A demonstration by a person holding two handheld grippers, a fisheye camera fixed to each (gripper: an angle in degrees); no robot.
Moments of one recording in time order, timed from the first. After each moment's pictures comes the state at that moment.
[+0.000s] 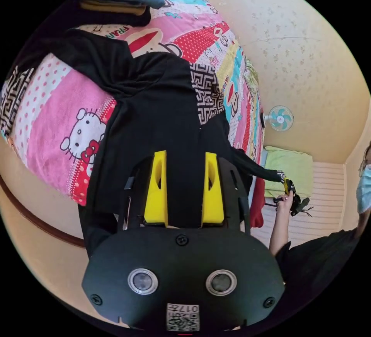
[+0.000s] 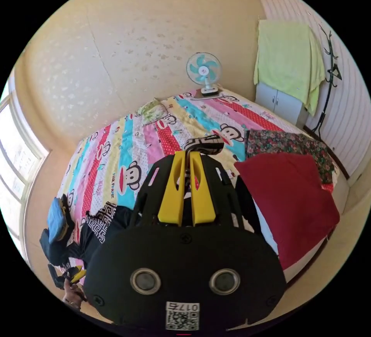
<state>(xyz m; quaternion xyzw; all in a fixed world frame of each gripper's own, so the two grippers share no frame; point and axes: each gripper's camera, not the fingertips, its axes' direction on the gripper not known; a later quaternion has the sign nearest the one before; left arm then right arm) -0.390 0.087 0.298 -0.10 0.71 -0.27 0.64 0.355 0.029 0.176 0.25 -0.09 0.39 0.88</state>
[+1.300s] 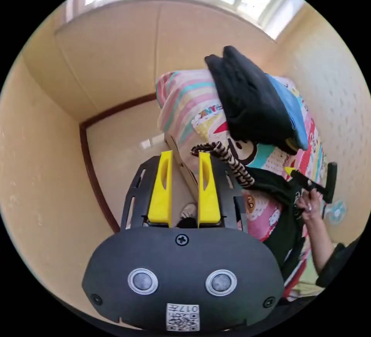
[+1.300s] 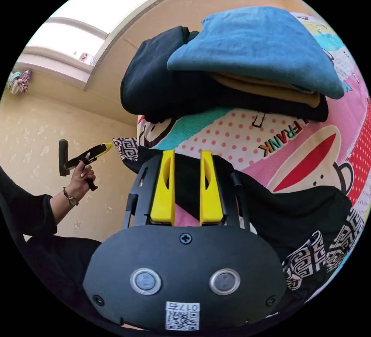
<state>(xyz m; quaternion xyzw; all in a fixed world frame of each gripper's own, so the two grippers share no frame) -0.834 0.390 0.611 -0.14 0.48 -0.55 0.67 -0.421 -0.156 0.354 -0.05 -0.46 -0.30 0.83</state>
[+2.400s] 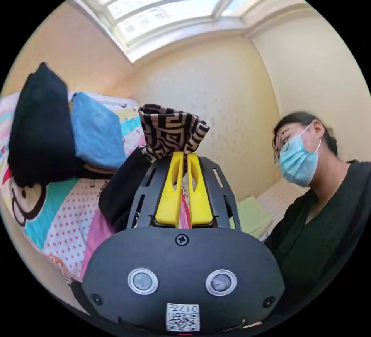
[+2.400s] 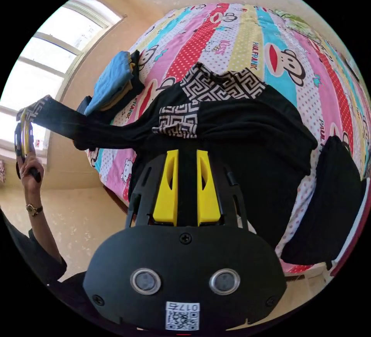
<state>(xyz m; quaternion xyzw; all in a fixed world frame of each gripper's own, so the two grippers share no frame) -0.777 0.190 0.313 0.31 0.74 -0.33 0.49 -0.023 -0.016 0.388 -0.02 -0.35 0.08 0.93</state>
